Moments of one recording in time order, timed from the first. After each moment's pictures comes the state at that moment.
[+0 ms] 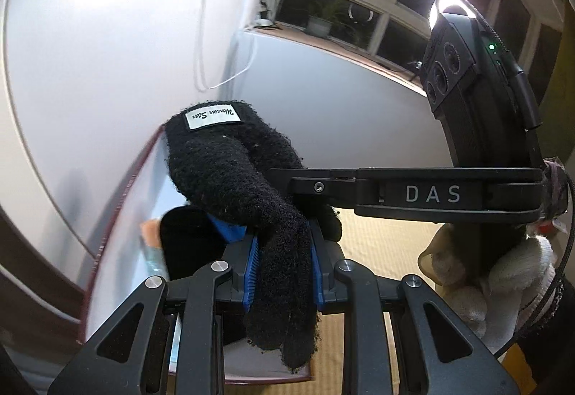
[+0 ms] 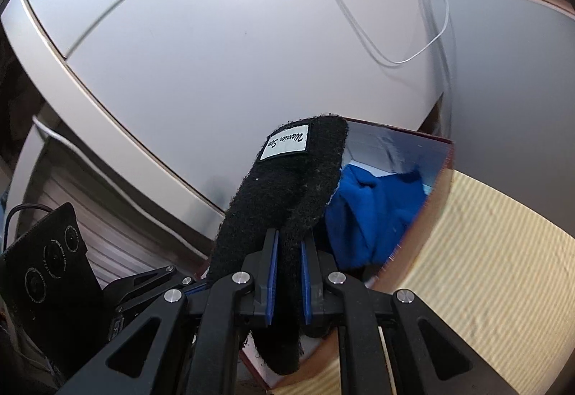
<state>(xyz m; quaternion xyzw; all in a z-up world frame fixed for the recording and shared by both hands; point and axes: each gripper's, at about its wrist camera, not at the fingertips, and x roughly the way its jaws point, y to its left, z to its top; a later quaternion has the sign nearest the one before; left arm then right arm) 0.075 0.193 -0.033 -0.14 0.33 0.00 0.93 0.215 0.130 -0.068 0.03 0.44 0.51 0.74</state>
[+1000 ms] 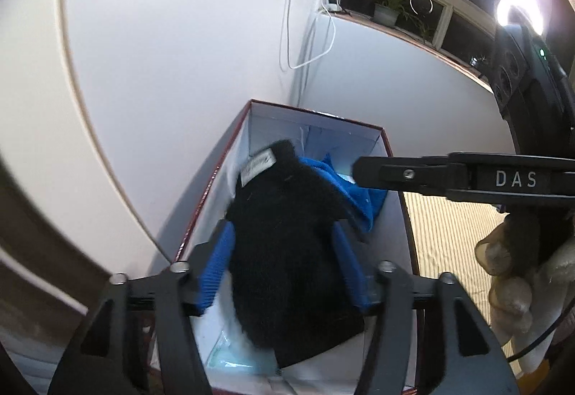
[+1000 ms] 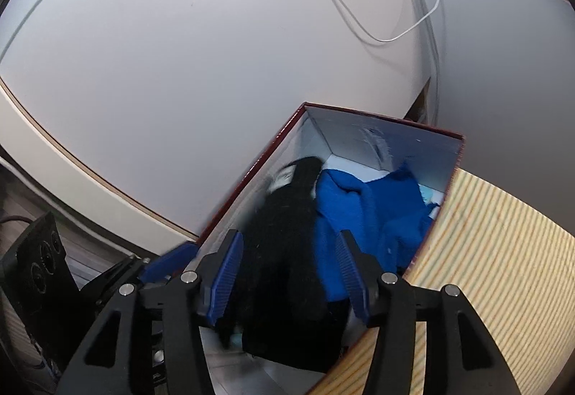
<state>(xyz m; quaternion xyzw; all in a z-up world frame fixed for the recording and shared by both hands) 0.085 0.247 -0.063 -0.13 0.37 0.12 0.91 0.234 0.156 -0.087 0.02 0.47 0.47 0.75</state>
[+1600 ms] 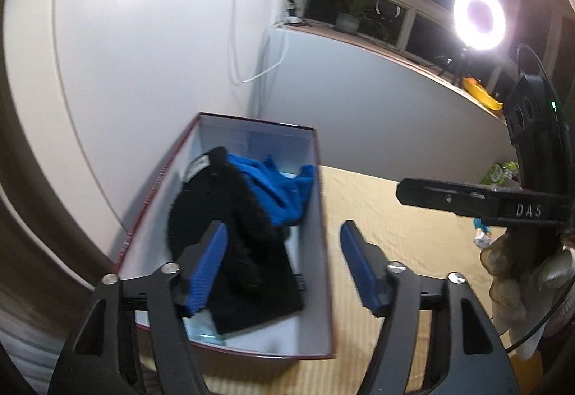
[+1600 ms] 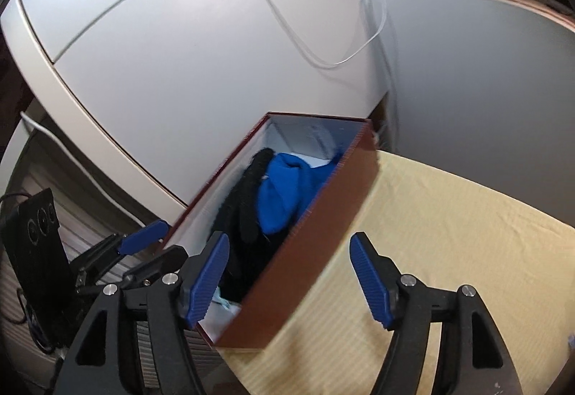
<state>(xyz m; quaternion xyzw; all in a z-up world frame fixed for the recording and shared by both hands) 0.061 0.184 -0.035 -0.12 0.34 0.06 0.93 0.200 0.039 -0.069 0.03 0.42 0.43 0.79</state>
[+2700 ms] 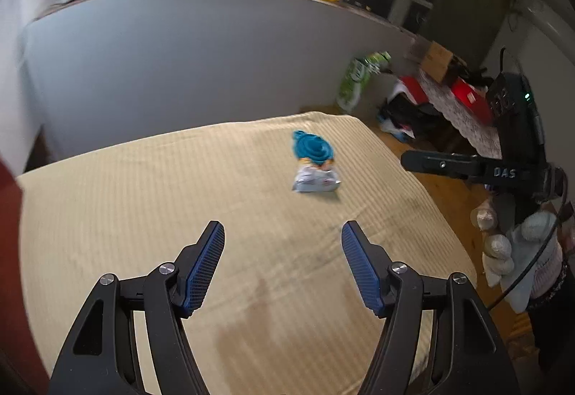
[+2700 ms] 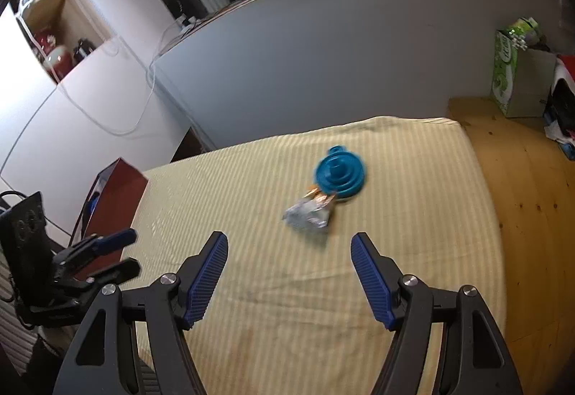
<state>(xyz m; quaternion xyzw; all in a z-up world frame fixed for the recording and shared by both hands) 0.170 -0.117 -0.085 -0.02 0.42 -0.24 0.88 0.195 -0.364 -0.142 0.15 0.44 0.20 0.86</state>
